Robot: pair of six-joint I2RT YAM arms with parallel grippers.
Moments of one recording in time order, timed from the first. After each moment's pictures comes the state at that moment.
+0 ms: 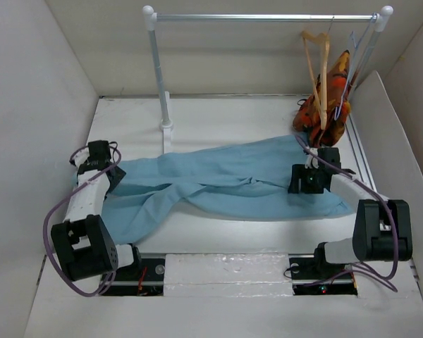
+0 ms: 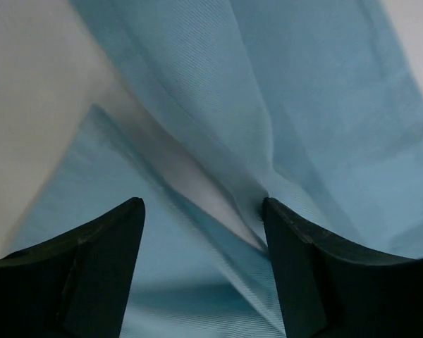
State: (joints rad) left arm 0.22 1.28 0.87 -0.66 -0.36 -0.72; right arm -0.02 1.39 0.69 -0.36 -0.23 0.01
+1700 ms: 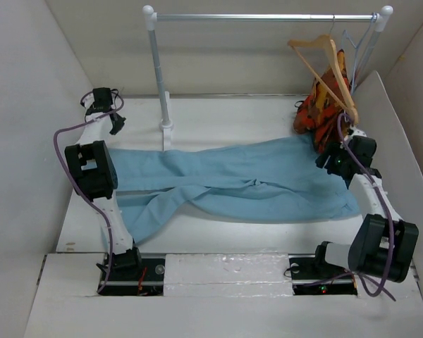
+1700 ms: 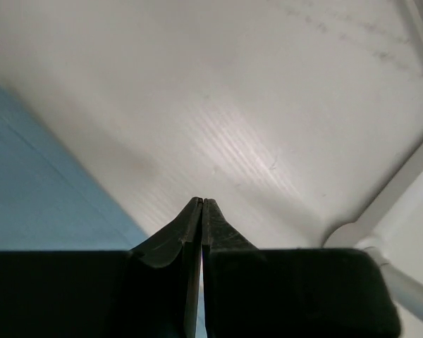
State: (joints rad) left arm 0.19 2.08 1.69 -0.50 -0.18 -0.70; right arm -0.25 1.25 0.78 -0.23 -0.21 0.18
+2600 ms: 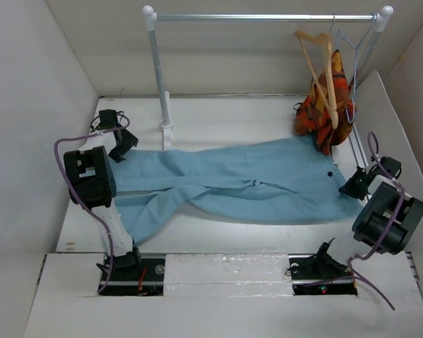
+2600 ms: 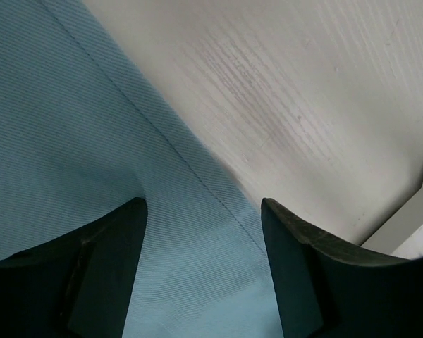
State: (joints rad) left arm 0.18 1.95 1.34 -0.42 -0.08 -0.69; right arm -0.62 1.52 0.76 -0.28 -0.31 0.10
